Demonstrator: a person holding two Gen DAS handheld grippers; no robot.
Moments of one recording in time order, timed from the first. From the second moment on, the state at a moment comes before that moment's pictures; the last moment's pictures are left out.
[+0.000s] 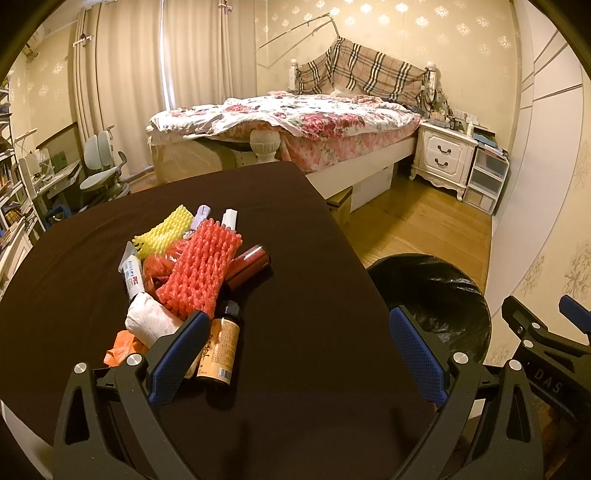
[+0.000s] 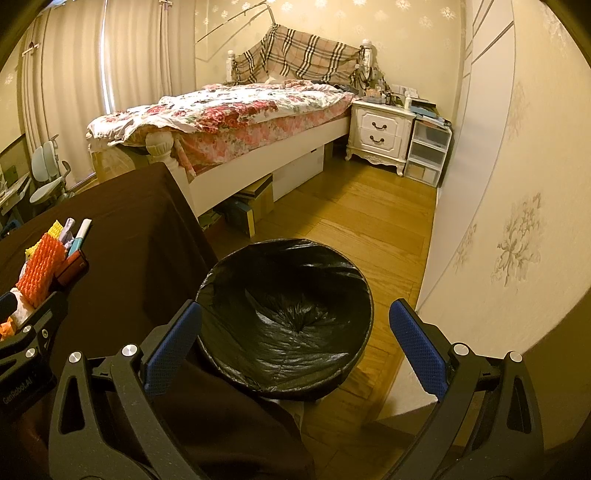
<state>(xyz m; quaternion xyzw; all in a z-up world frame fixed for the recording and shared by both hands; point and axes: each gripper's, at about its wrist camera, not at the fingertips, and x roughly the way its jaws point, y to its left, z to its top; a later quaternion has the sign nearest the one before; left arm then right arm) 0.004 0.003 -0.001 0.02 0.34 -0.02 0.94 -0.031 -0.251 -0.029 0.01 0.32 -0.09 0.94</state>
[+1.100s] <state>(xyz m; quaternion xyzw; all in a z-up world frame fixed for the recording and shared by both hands) -0.005 0.016 -0.020 0.02 0.34 -0.01 0.94 -0.043 -0.235 -0.041 0.01 0.34 -0.08 0.94</state>
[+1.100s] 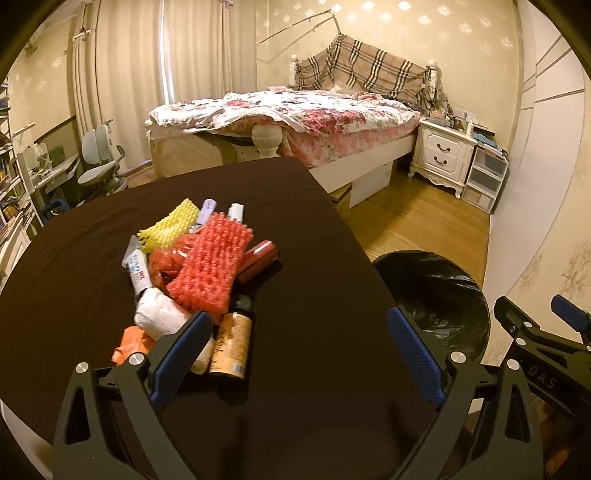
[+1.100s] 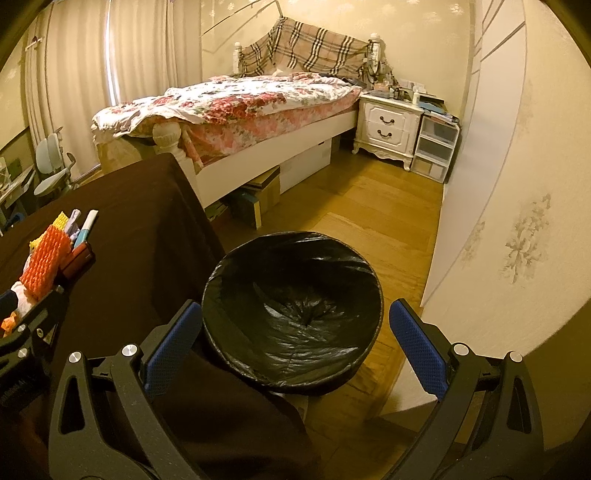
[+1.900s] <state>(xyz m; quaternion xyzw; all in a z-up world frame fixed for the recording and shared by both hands) -0.059 0.134 -0.030 -0.05 0.38 0.07 0.92 -0.028 -0.153 -0.023 -0.01 0.38 0.04 0.92</state>
